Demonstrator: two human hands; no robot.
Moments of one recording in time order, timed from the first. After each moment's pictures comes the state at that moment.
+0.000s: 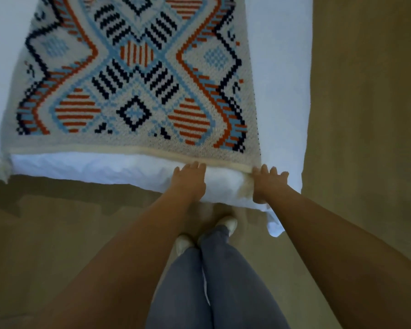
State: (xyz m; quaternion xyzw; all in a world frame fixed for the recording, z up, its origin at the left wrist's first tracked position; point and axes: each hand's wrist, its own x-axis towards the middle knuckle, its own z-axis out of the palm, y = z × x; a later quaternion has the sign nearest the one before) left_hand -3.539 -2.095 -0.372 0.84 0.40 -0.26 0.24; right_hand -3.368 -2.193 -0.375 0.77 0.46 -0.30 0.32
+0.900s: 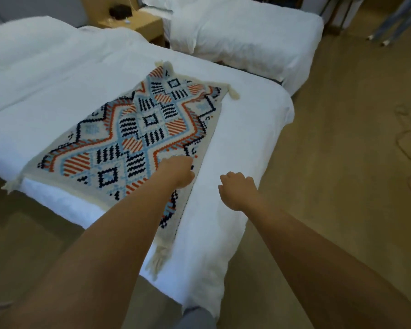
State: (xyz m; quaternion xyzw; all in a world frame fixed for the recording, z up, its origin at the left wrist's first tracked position) left_hand -3.287 -2.072 -0.154 0.80 0.58 -0.12 0.12; right_hand -3.125 -2.143 -0.162 0.67 0.73 -0.12 0.08
